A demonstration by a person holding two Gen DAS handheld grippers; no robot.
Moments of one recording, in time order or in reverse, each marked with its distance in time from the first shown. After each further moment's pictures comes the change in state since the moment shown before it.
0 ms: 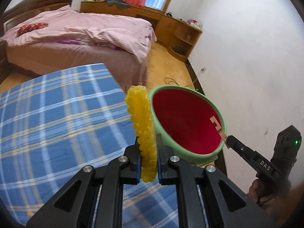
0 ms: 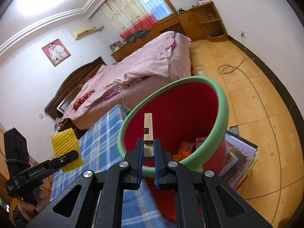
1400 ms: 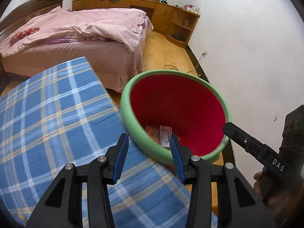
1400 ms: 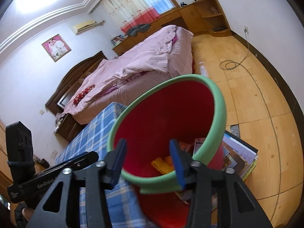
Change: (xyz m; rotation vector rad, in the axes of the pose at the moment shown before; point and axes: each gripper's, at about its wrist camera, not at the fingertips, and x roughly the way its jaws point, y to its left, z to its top) left arm 0.042 -0.042 -0.006 0.069 0.077 0.061; right arm 0.014 -0.013 0.013 -0.014 0.058 0.026
